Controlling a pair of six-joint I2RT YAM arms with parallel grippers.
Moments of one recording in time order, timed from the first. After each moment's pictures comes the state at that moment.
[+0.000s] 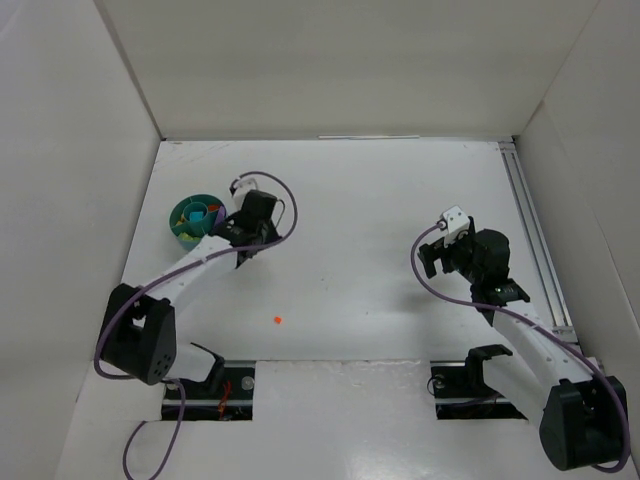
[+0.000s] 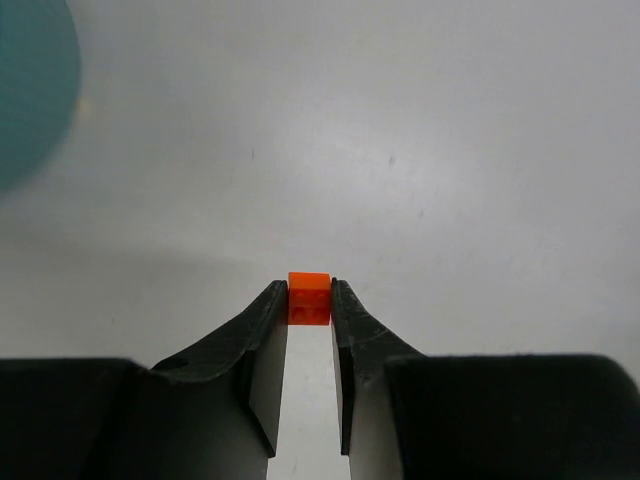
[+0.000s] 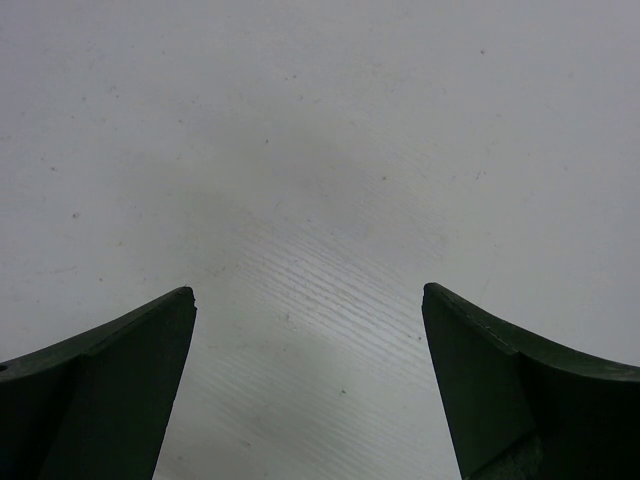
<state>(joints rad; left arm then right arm) -0.48 1.37 0.88 -0.39 -0.30 -0.71 0.15 0.89 0.41 0.09 -0.26 -0.30</state>
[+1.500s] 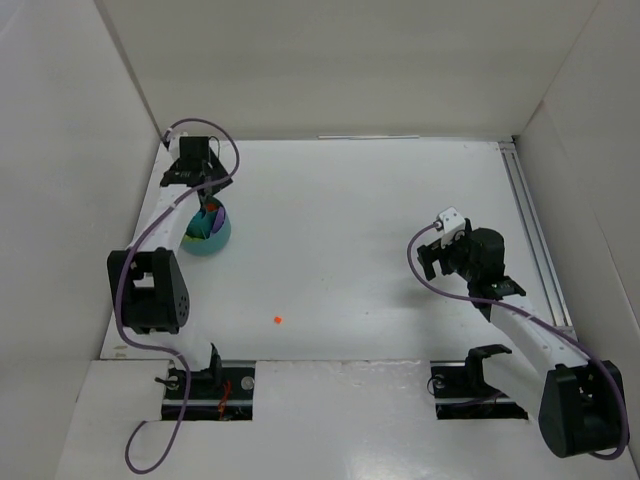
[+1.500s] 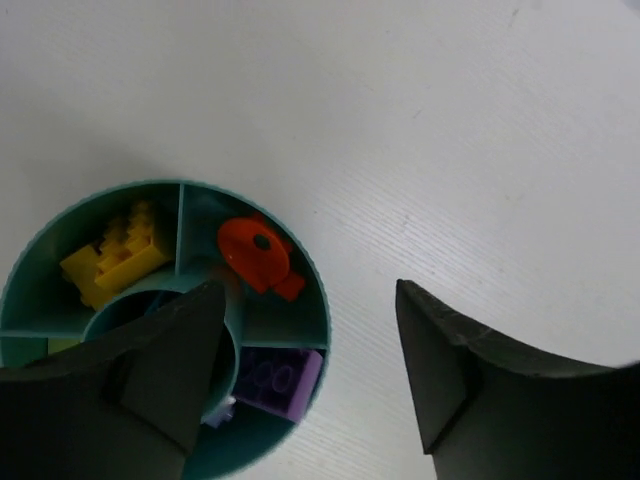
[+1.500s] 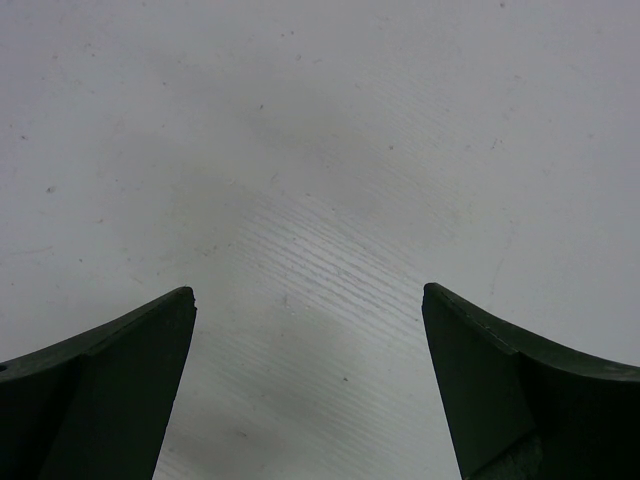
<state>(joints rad) -0.01 1.69 1.36 -0.47 -0.29 -0.53 0.15 0.97 0.41 0.09 -0.24 -0.32</state>
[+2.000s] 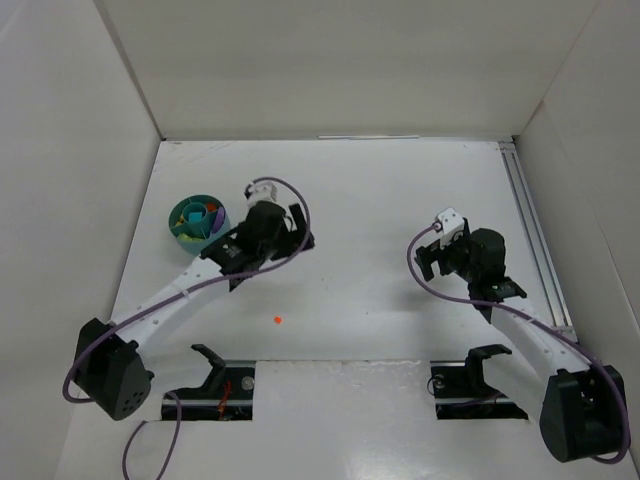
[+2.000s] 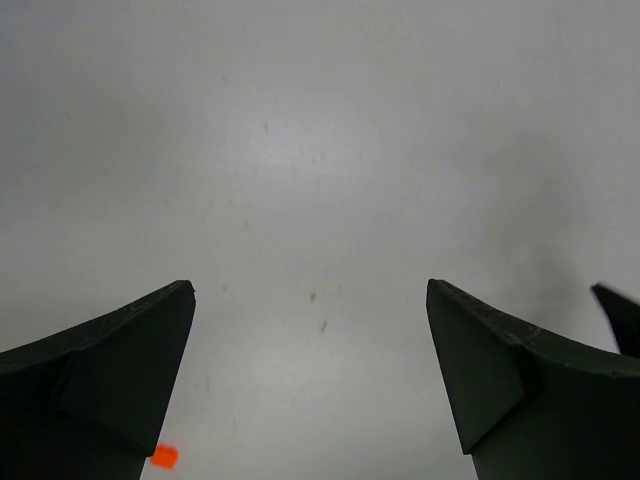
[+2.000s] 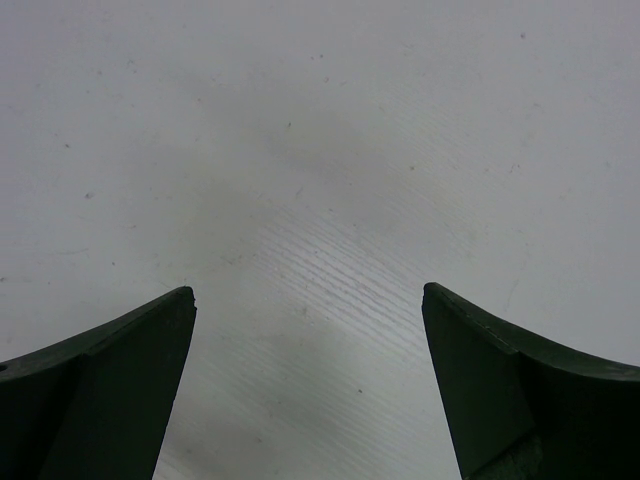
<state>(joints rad) -0.55 1.17 0.94 -0.38 -0.21 -0.71 0.15 0.95 0.41 0.09 -0.28 -0.31</state>
